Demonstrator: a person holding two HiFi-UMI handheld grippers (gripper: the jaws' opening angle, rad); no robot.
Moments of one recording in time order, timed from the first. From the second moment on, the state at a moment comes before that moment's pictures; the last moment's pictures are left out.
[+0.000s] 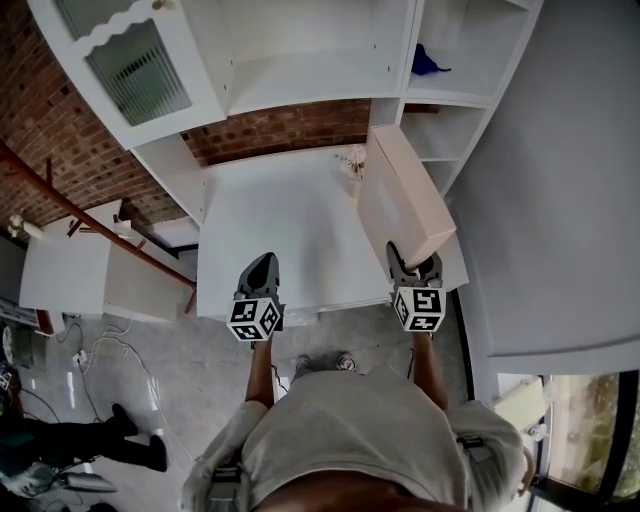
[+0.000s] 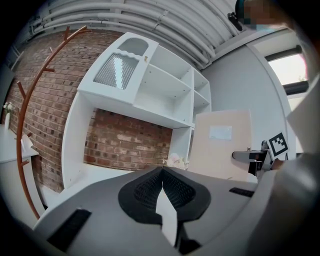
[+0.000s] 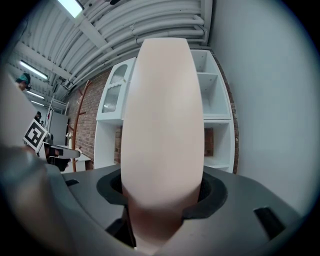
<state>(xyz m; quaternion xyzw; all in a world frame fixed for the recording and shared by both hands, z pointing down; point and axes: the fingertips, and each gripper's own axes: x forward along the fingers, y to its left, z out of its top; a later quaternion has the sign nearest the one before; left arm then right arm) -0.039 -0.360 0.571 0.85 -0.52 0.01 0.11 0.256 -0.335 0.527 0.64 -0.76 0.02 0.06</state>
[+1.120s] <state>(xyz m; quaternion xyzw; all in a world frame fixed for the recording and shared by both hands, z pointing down) -0.120 -0.384 0.558 0.86 -0.50 0.00 0.10 0.188 -0.347 0.488 0.66 -0.74 -0.04 0.08</state>
